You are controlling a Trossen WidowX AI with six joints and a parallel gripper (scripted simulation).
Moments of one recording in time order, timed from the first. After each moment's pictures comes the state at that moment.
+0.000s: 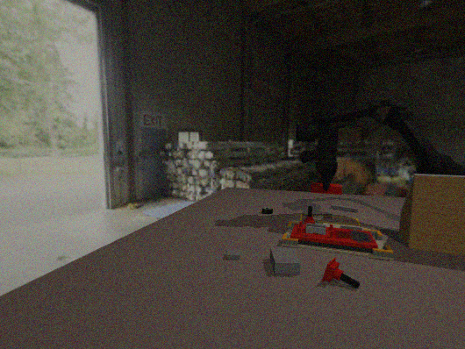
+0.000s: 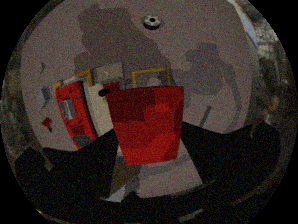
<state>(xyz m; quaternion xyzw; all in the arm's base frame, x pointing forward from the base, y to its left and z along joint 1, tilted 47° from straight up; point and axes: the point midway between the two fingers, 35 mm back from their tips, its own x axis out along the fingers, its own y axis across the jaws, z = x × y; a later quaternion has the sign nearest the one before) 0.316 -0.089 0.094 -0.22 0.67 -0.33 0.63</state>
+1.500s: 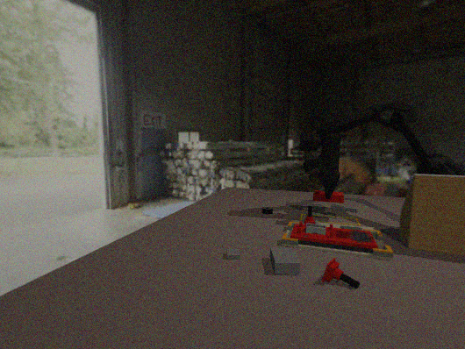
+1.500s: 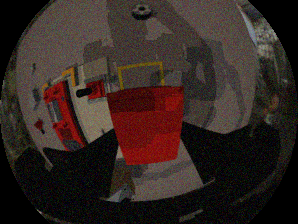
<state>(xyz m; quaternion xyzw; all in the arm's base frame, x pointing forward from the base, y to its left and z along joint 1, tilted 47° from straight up) 0.301 -0.125 0.089 -0.22 0.67 -0.33 0.63</state>
